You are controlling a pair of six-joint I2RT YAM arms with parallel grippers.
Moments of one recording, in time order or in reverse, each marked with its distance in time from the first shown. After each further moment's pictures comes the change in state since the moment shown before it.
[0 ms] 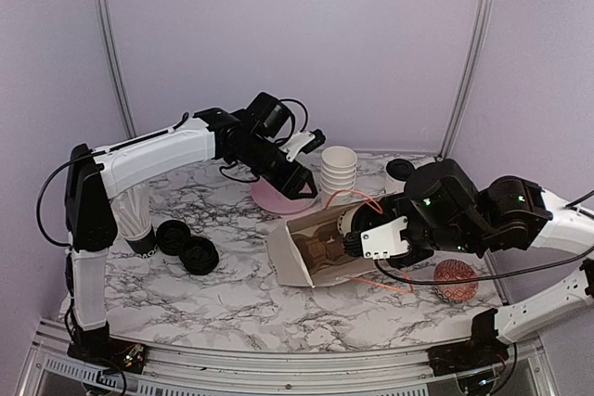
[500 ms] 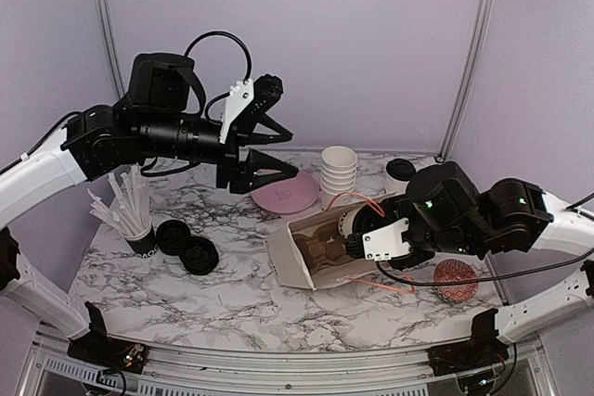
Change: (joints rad) left arm -0.145 -0.715 -0.449 0.311 0.051 0.314; right arm 0.000 -0.018 -0.020 0.006 0.000 -0.002
